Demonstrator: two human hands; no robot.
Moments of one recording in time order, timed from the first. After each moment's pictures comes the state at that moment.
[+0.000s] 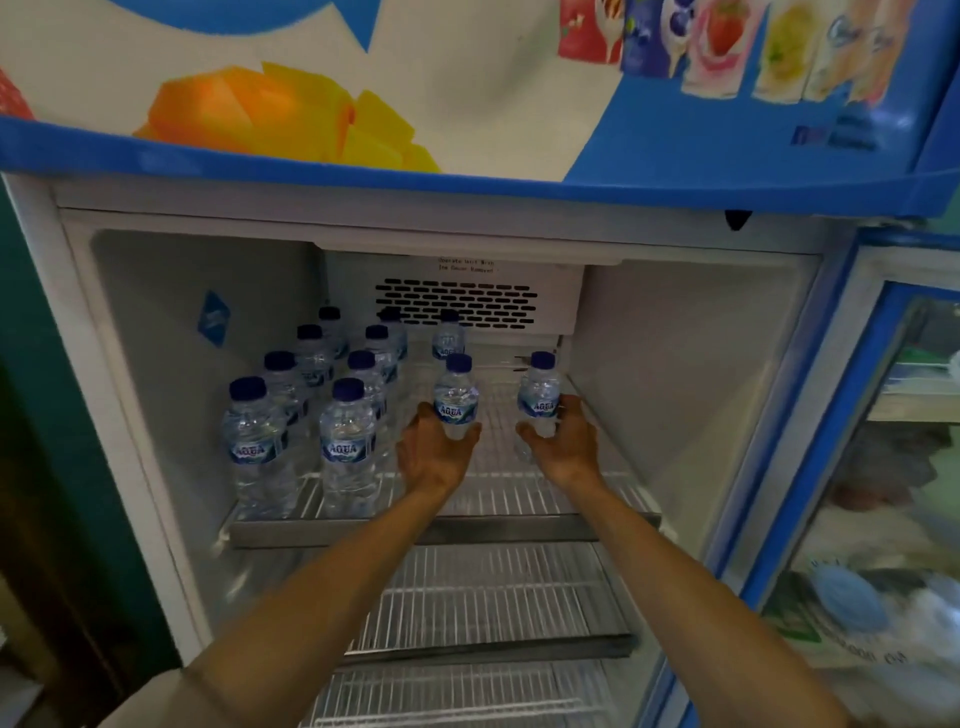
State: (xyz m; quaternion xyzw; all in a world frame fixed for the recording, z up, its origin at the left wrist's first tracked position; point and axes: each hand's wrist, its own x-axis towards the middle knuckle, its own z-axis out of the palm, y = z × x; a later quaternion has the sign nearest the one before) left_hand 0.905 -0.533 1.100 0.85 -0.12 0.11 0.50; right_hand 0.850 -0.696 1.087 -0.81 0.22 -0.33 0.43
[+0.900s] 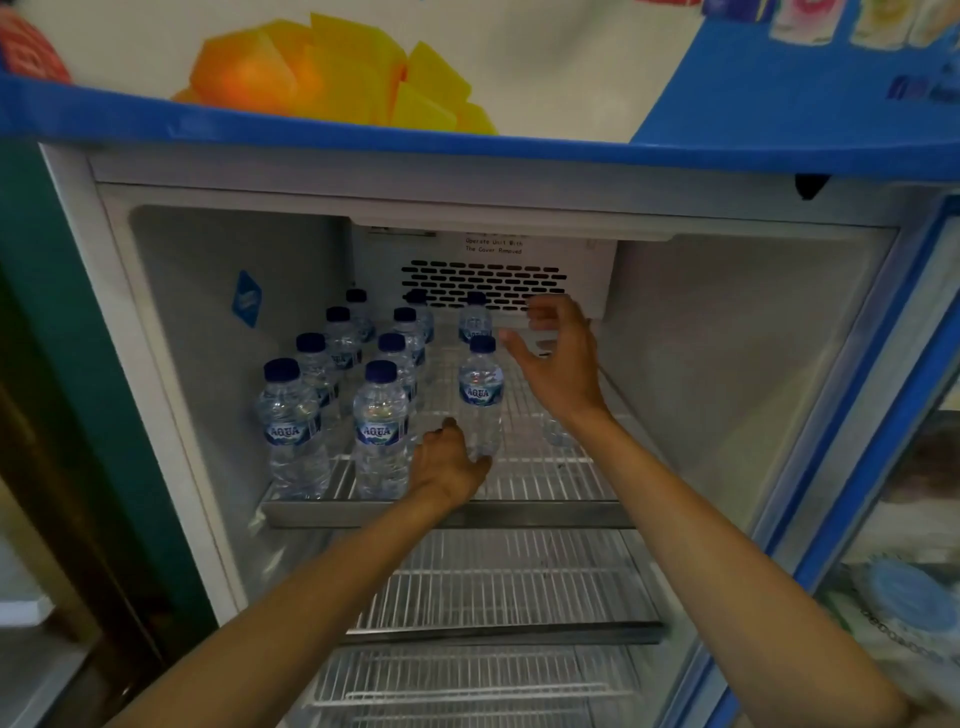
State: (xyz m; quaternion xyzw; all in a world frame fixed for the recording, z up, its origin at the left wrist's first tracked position) left_hand 0.901 -0.491 1.087 0.92 -0.21 -0.01 0.33; right_hand 0.872 -0.641 1.167 -0.79 0.01 -0.46 0.40
